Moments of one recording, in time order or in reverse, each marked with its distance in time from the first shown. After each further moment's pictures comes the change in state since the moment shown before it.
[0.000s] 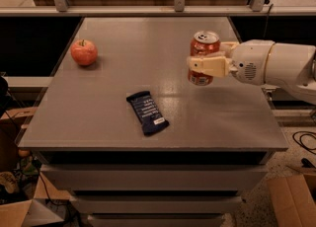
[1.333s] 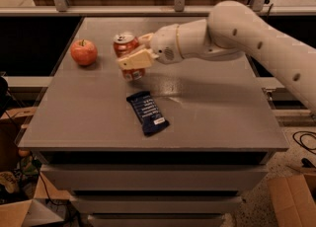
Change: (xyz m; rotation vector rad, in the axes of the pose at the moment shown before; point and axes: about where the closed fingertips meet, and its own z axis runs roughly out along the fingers) arm -0.015 0.068 0.177 -0.390 0.089 -0.177
